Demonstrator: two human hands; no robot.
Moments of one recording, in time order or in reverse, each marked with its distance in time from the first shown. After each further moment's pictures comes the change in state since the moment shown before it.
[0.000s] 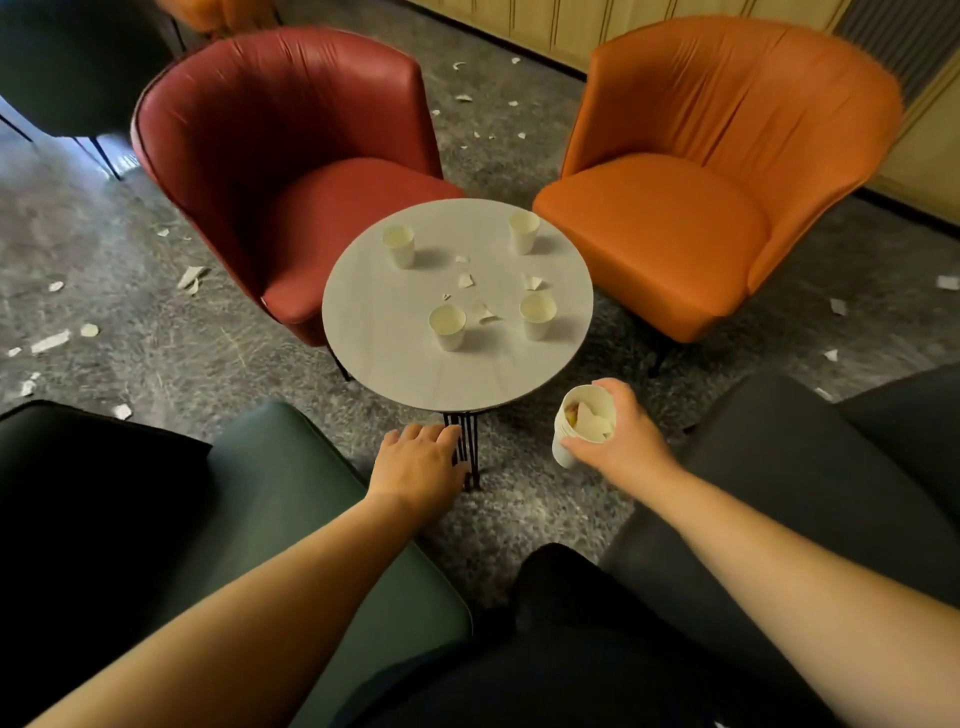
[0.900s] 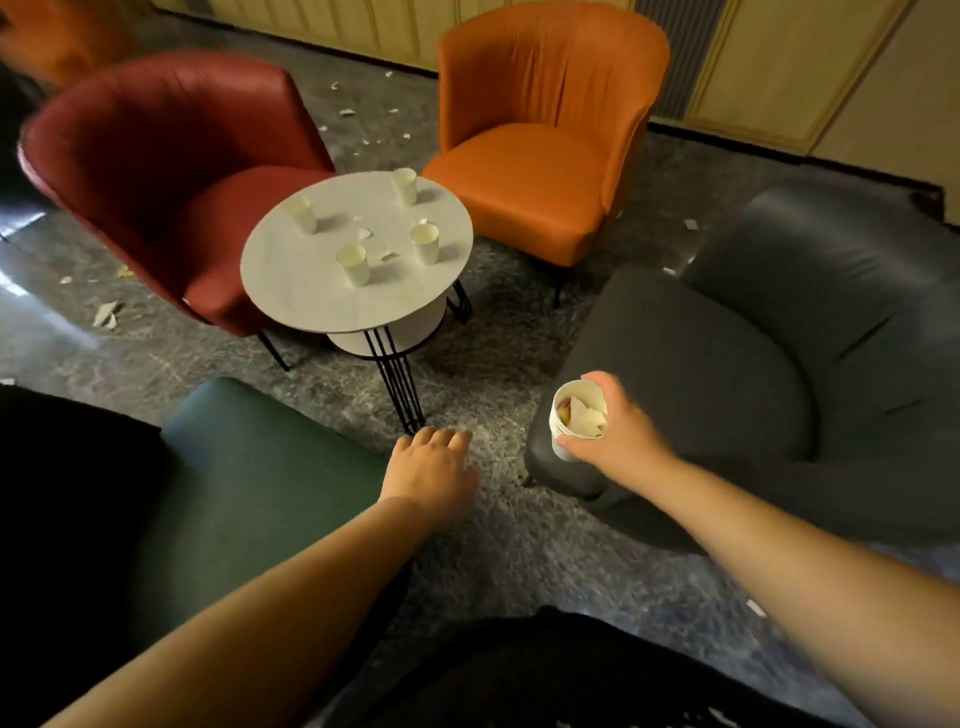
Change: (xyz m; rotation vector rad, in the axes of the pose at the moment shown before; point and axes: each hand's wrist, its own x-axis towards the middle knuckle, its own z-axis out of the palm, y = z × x) left_hand -0.230 0.133 0.069 0.048 -0.032 0.238; right_hand -0.301 0.099 -0.040 -0.043 0.172 0.082
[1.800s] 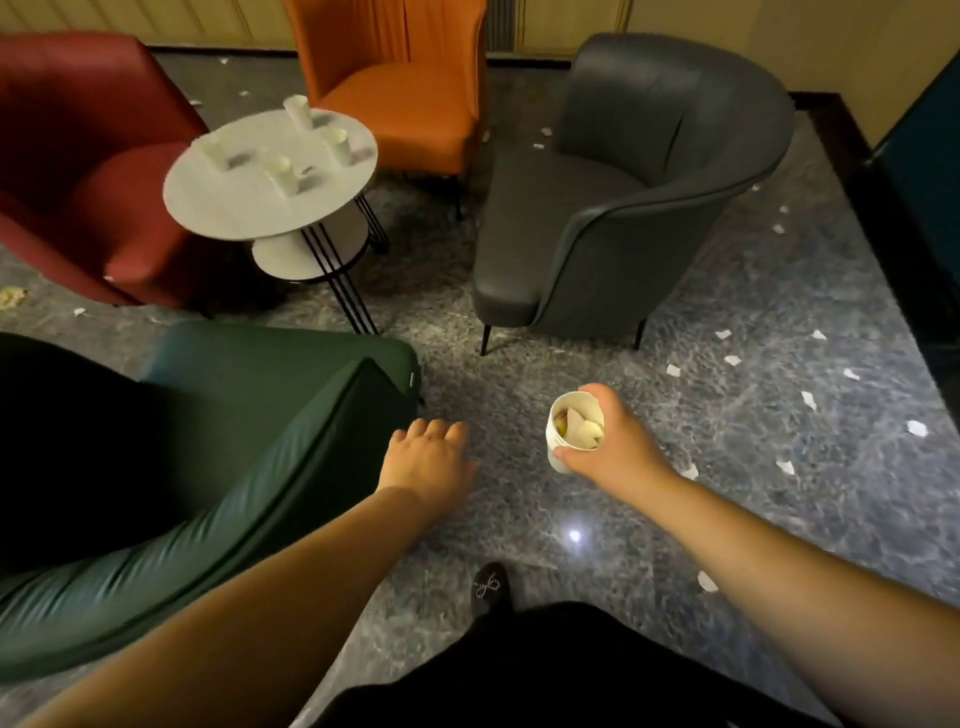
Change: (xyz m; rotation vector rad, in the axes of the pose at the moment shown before) left_hand -0.366 -0.056 0.115 0.149 -0.085 0.330; right_hand -0.460 0.000 0.181 0.121 0.255 0.230
